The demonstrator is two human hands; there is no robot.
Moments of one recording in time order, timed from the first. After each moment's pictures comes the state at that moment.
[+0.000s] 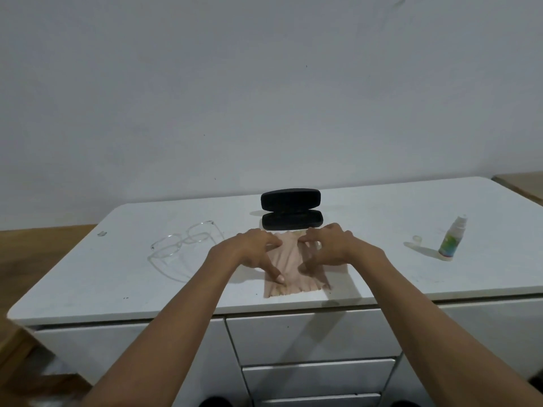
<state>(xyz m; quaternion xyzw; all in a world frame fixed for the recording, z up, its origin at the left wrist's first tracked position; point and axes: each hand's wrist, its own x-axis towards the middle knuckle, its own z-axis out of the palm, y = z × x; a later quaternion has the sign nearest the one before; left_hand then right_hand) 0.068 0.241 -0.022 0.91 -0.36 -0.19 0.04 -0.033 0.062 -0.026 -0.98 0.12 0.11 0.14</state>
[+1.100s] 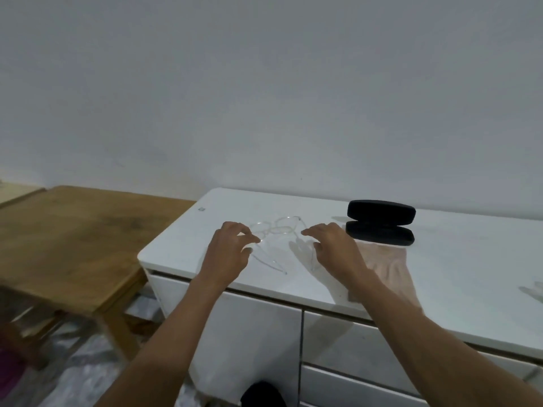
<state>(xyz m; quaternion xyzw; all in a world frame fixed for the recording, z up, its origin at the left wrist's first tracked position) 0.081 0.453 -0.071 0.91 -0.26 0.27 0.19 0.044 0.193 -0.071 -0.96 -0.08 -0.22 0.17</state>
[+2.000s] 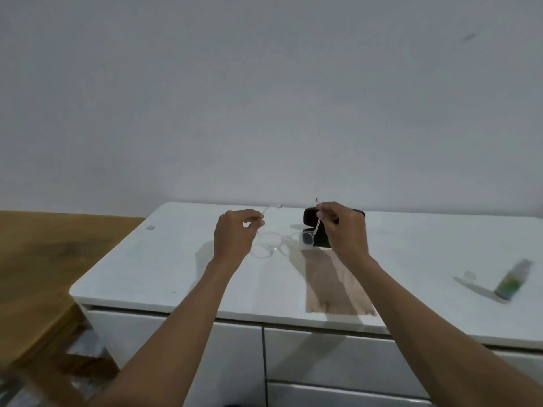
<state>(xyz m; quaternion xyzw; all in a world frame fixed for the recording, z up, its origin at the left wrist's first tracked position) 0.116 0.331 -0.032 0.83 -0.18 0.19 0.49 0.037 0.111 -0.027 -0.84 0.09 -0.36 0.40</state>
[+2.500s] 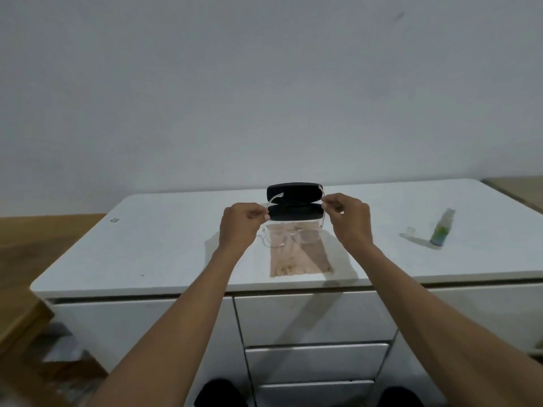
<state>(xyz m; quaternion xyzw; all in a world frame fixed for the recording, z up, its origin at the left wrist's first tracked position) 0.071 0.269 -0.051 0.82 -0.23 0.08 0.52 -0.040 0.052 -0.052 -0.83 0.16 -0.38 0.38</state>
